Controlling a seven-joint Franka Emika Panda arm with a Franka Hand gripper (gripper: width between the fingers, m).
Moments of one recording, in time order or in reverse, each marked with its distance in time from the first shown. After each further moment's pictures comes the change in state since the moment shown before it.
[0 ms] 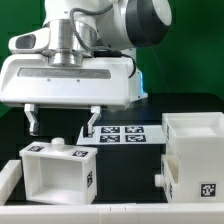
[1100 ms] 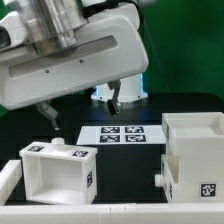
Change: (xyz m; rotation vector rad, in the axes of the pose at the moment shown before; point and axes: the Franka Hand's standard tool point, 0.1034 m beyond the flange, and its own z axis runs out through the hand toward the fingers) arm 0.044 -0.033 -0.009 0.255 -0.586 0.034
